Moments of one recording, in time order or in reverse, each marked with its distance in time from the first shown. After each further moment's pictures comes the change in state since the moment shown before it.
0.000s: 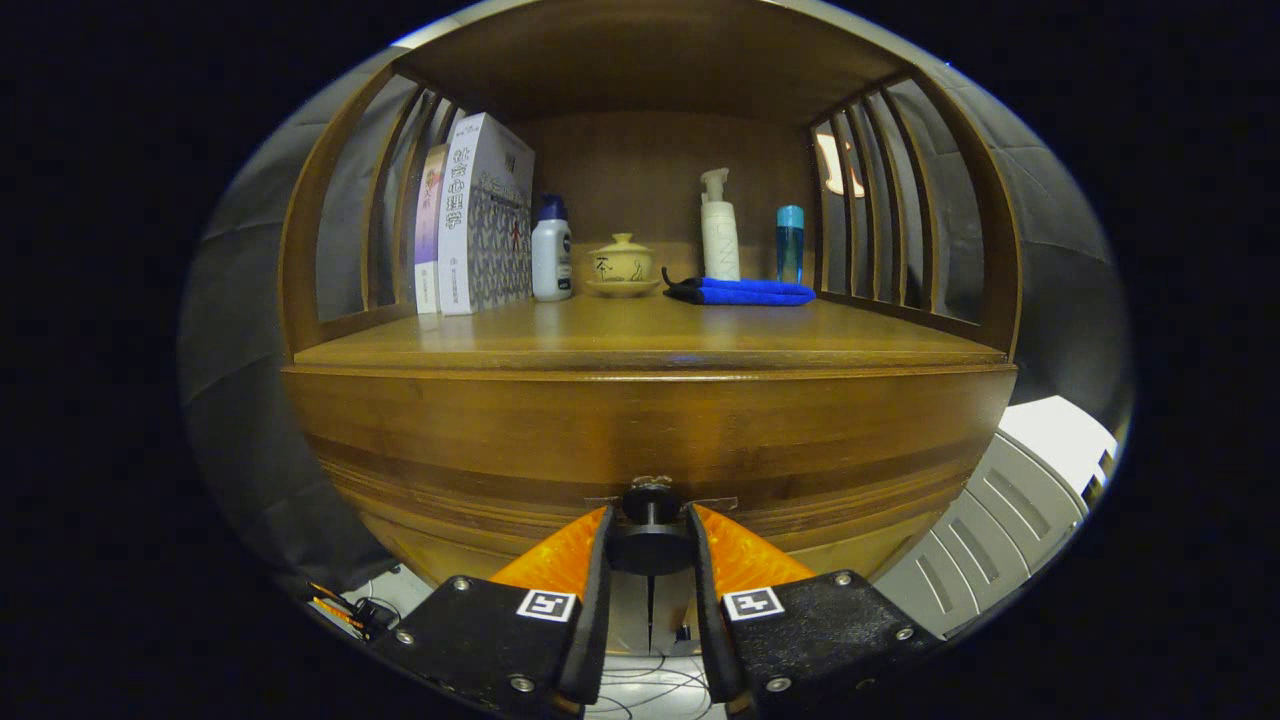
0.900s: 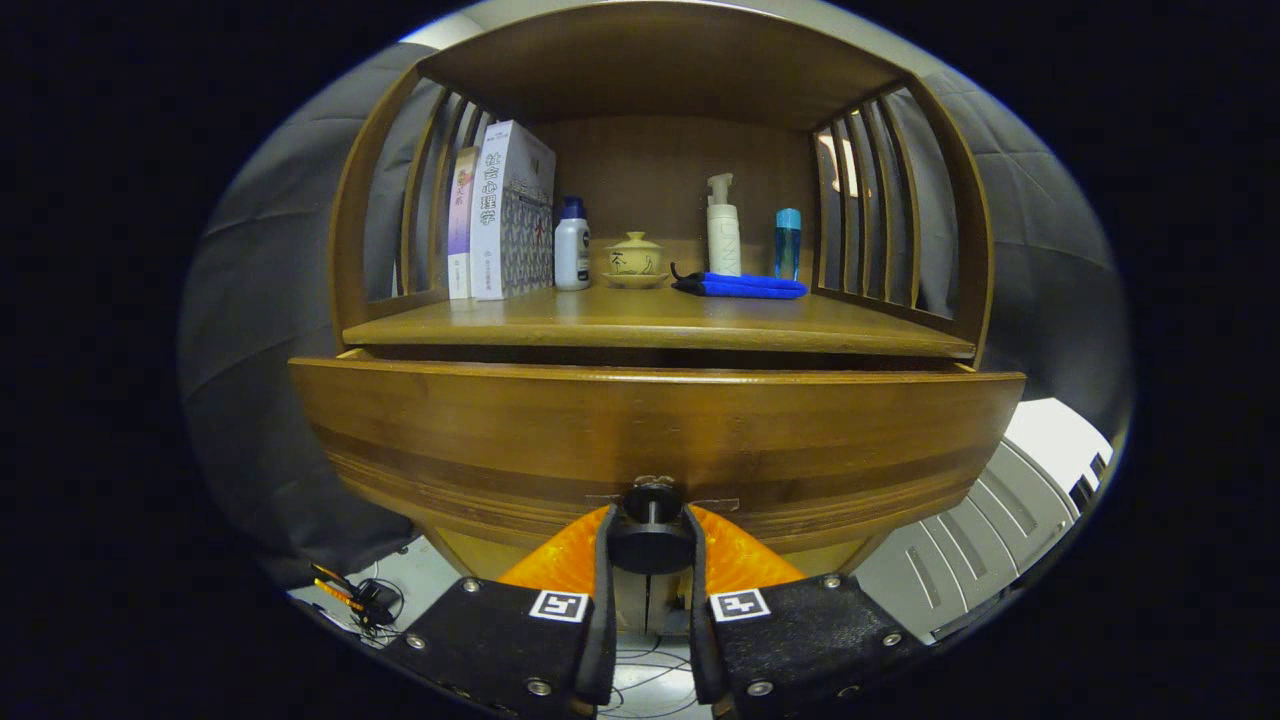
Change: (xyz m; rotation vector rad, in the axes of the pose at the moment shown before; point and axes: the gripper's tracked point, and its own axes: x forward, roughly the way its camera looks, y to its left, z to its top) arm -0.056 -0.001 -0.019 -0.029 -0.002 0.030
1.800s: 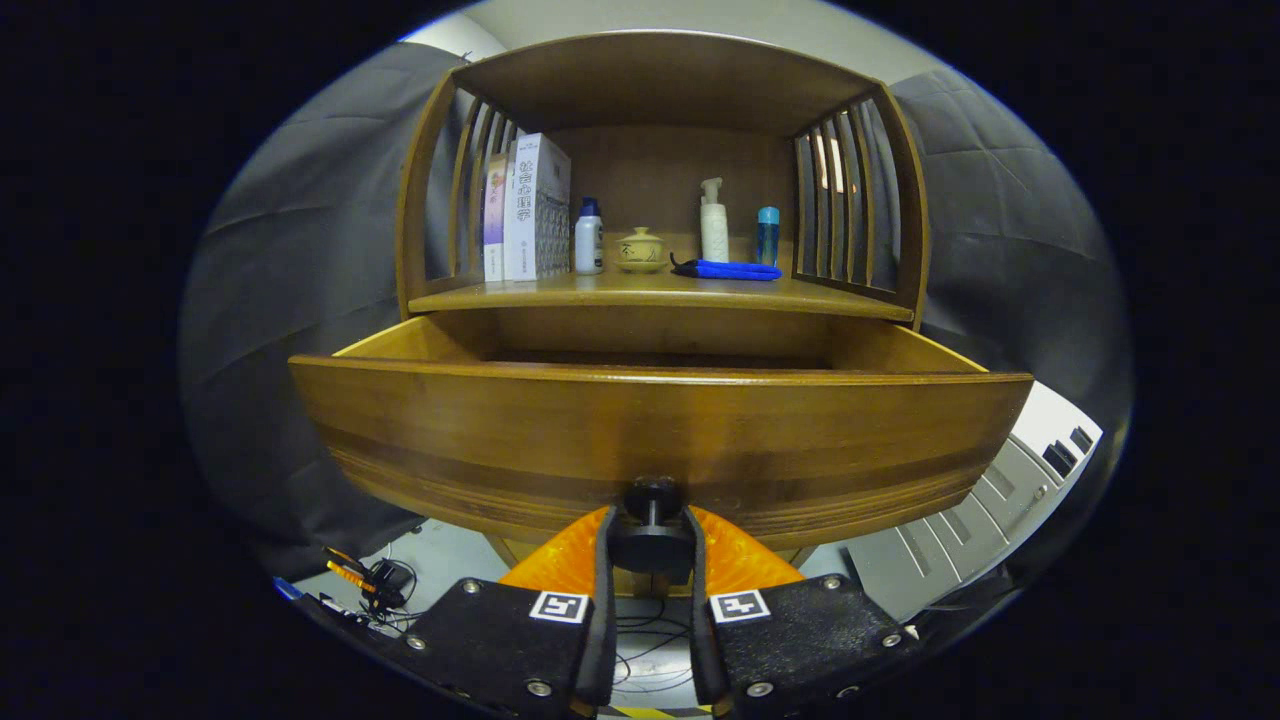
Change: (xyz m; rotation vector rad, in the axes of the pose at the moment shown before) arm -0.084 0.010 -0.039 0.005 0.027 -0.005
